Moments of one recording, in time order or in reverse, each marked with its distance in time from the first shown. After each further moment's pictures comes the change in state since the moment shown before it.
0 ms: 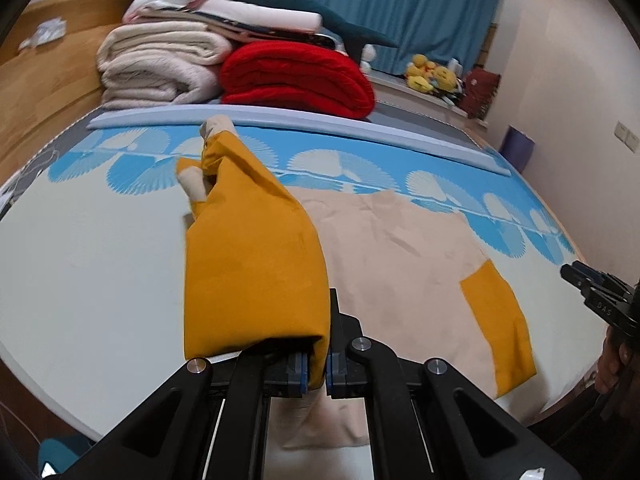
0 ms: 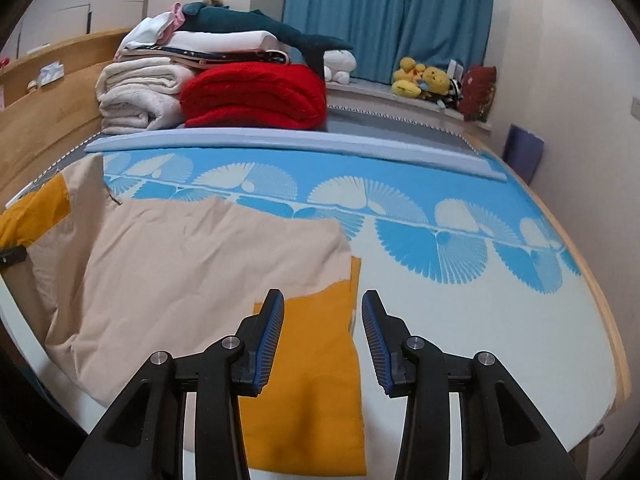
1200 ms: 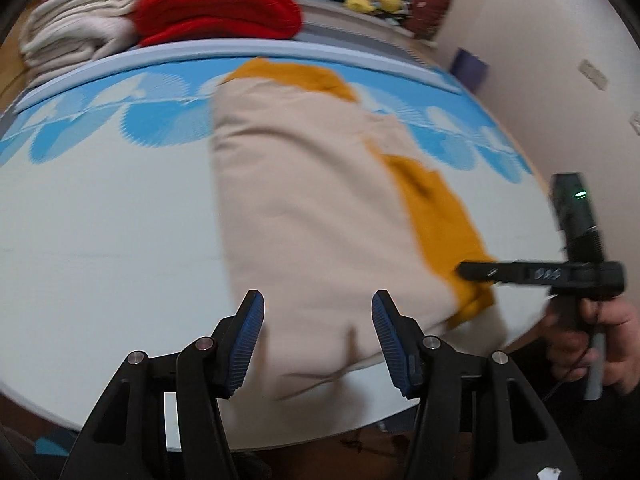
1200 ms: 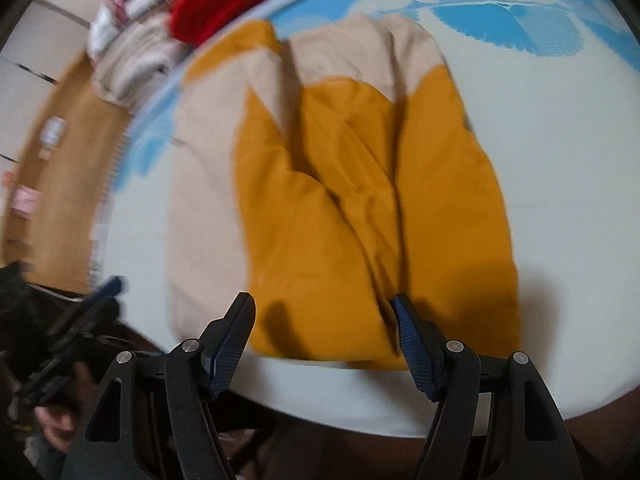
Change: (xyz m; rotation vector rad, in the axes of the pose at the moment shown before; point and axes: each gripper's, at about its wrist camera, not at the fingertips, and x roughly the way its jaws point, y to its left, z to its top) left arm 0.033 -0.060 -0.035 0.087 0.286 -0.143; right arm 0.096 -0.010 -0.060 0.372 0.550 0.412
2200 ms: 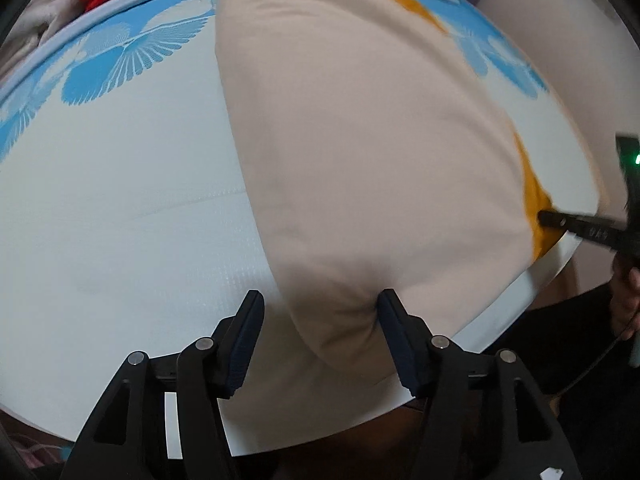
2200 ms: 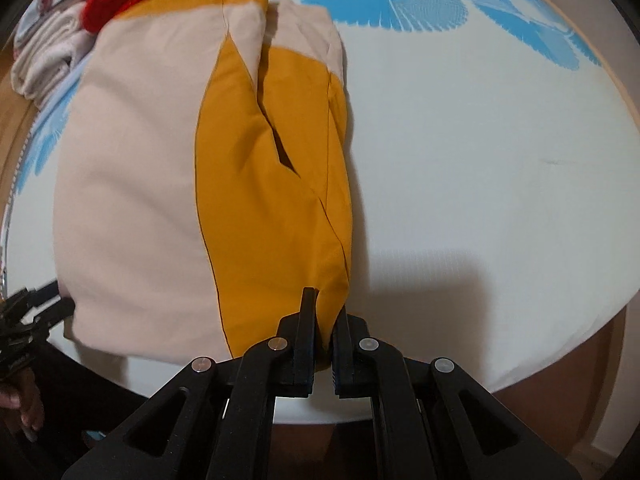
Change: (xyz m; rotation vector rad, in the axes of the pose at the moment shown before) left arm 0.080 -0.042 -0.008 0.097 0.283 -0.005; right arm -0.025 -0.090 -0.020 0.047 0.028 -0.360
